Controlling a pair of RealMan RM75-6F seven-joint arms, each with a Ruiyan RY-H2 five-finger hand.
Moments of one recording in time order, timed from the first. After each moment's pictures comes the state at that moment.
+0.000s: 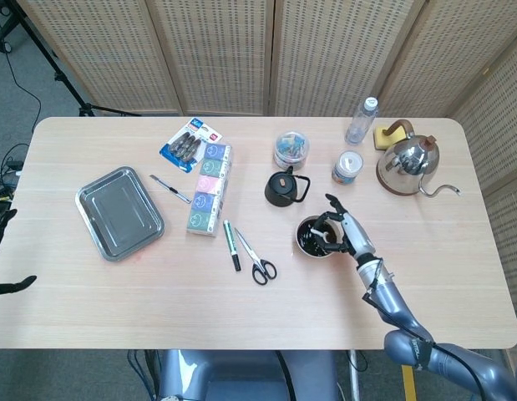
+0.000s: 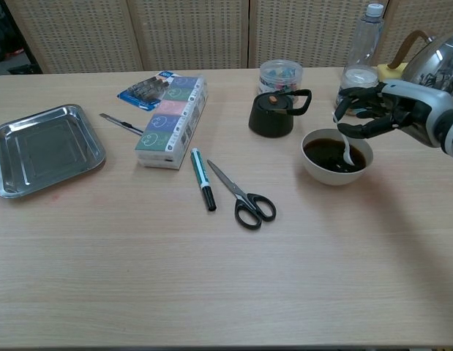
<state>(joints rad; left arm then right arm) -0.16 -0.86 -0.09 -1.85 1.31 1.32 -0.08 0.57 -1.56 0.29 -1.38 -1.16 0.84 0.53</state>
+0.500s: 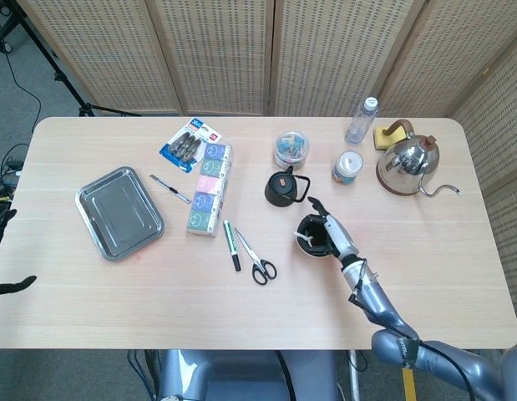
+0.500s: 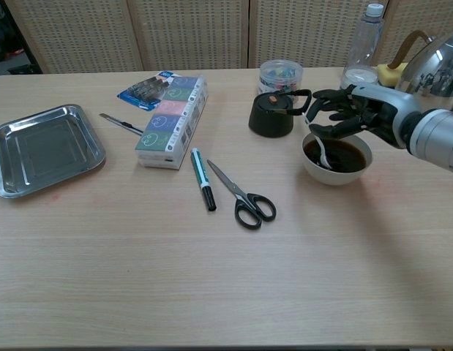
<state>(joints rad) -0.16 -0.86 -0.09 -1.85 1.31 1.32 -0.09 0.63 -1.64 0.32 -1.34 -1.13 0.81 0.51</state>
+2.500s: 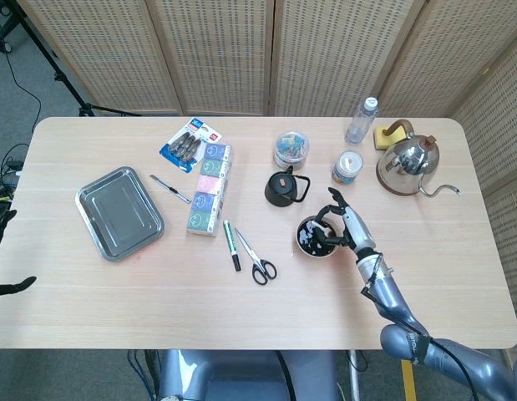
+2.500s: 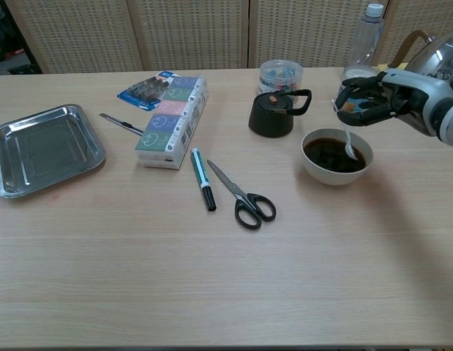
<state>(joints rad) -0.16 -0.86 -0.09 -1.85 1.32 1.32 -0.09 0.59 -1.57 0.33 -1.37 -1.09 0.83 0.48</state>
